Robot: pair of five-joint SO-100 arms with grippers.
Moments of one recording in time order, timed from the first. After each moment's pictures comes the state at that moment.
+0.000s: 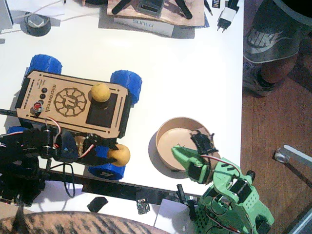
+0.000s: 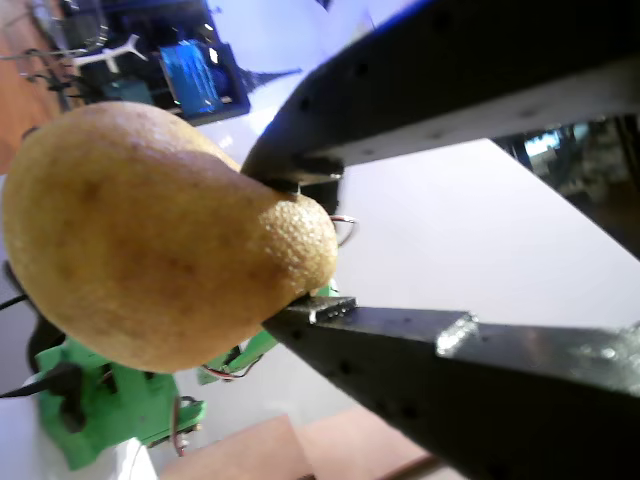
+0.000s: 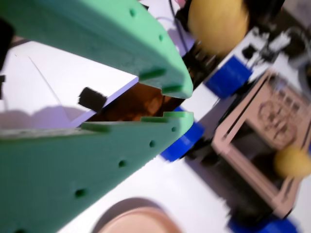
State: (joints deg) arm 0 73.6 141.8 131.2 40.1 -79.9; arm 1 -65.0 193.0 146.1 61.7 -58.1
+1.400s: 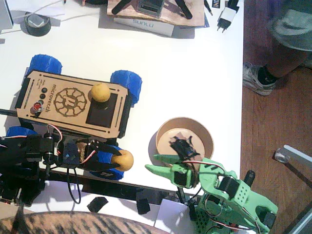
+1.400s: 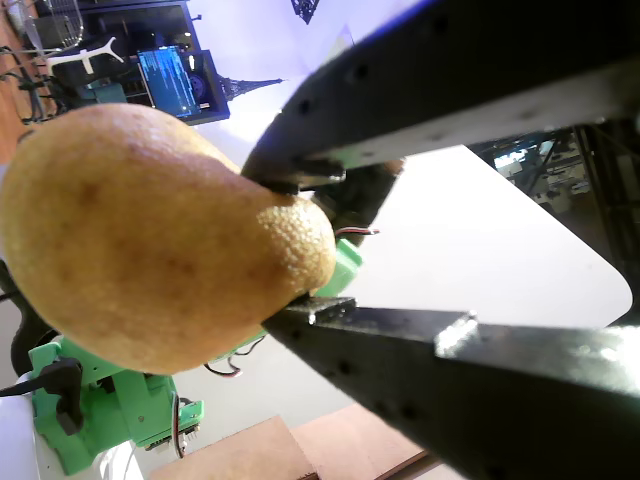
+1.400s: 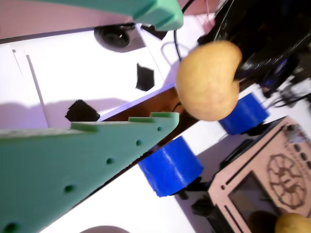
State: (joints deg) arm 0 74.9 143.7 143.3 25.2 -80.6; arm 1 -76.9 184.0 152.0 48.4 -58.8
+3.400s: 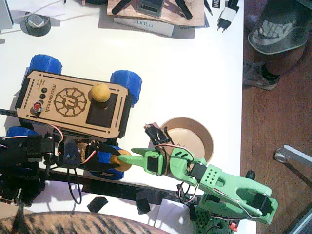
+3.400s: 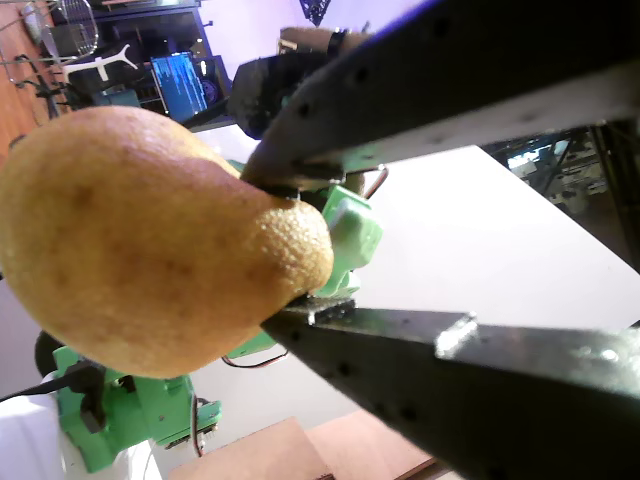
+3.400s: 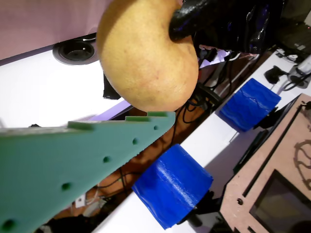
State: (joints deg) arm 0 74.8 143.3 143.8 24.3 -80.6; arm 1 -75.6 142.6 148.3 17.8 -45.7
